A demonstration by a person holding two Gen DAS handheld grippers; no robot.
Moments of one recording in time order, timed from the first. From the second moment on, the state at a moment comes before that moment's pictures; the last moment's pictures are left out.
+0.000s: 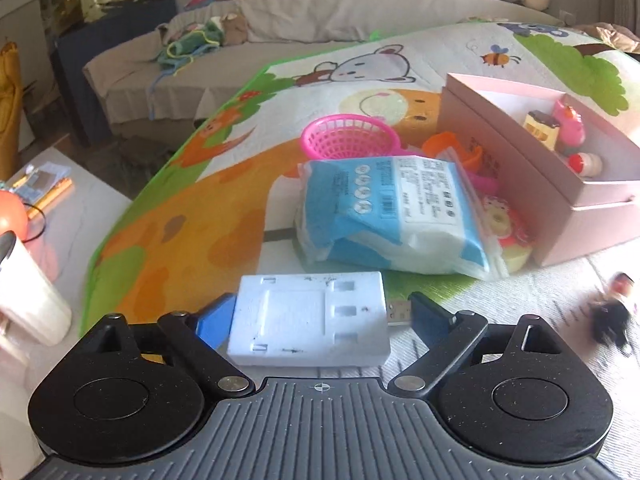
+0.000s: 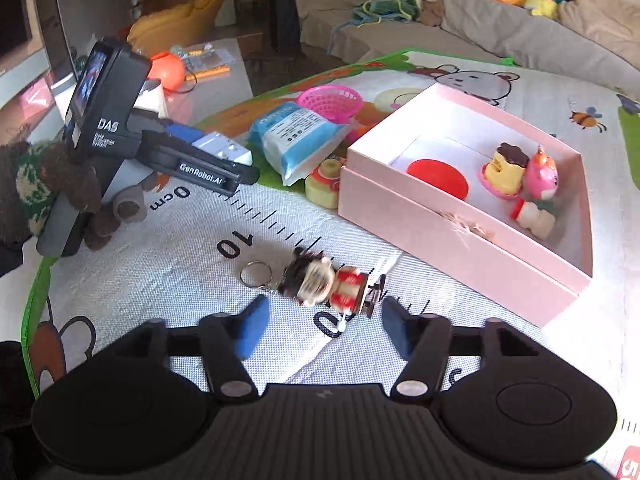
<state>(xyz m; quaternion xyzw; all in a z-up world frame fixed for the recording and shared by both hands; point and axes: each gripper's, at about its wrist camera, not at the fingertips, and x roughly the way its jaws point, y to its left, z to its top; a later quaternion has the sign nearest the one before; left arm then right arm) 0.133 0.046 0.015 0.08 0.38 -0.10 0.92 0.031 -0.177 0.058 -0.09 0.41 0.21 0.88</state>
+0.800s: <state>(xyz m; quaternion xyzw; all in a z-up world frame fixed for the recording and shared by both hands) -0.007 -0.026 0.074 0.13 0.32 -0.24 0.91 0.012 -0.195 0.091 -0.07 0.42 0.16 0.89</state>
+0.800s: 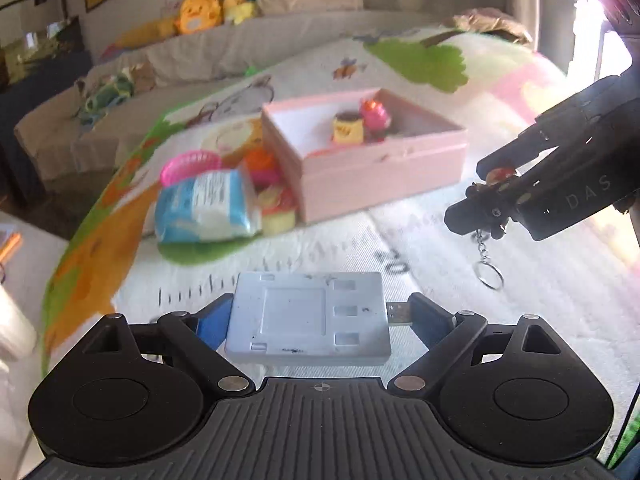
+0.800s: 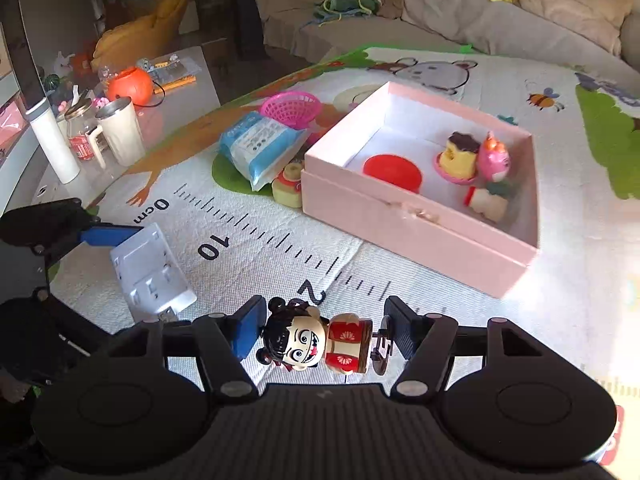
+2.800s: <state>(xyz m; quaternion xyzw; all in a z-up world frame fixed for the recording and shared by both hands) 0.097 0.075 0.029 0.03 0.32 -0.14 0.94 0.255 -0.083 0.095 -0.02 0.45 0.22 0.87</state>
